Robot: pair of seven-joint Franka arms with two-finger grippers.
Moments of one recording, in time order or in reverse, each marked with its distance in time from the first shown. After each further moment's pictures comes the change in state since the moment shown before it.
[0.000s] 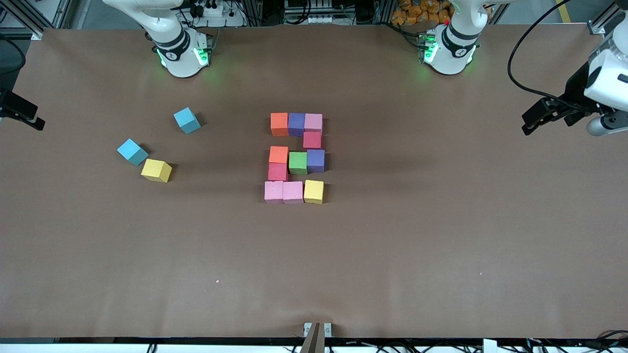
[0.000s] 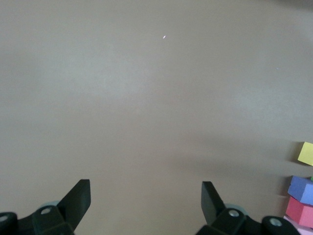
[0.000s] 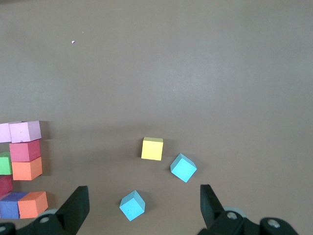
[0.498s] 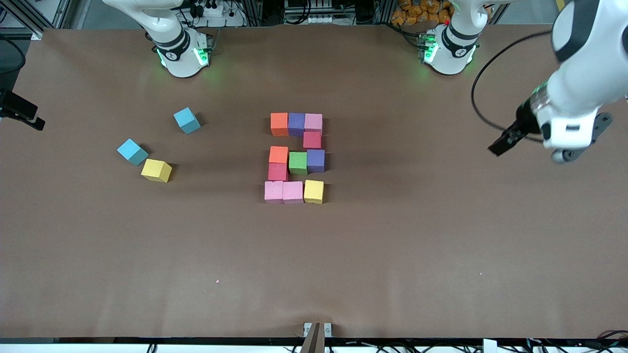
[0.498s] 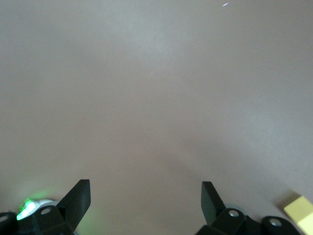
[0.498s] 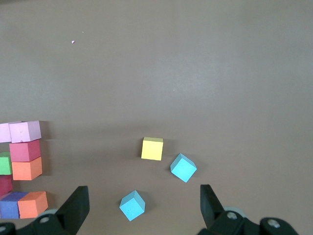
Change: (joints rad) left arm 0.004 0.024 -0.041 -0.113 0.000 0.012 -0.458; right arm 0.000 0.000 0.000 0.000 0.000 0.000 0.000
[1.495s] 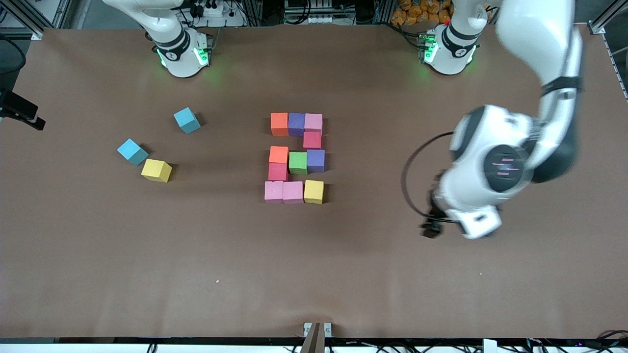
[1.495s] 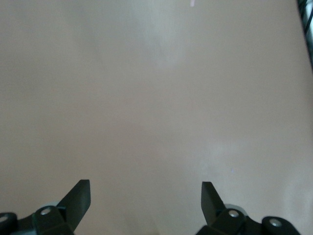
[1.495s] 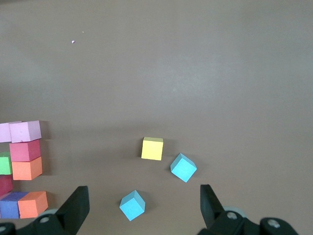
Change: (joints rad) left arm -0.184 0.634 0.000 0.594 0.054 0.036 -0.767; right arm 0.000 -0.001 0.000 -0.001 0.000 0.000 0.000
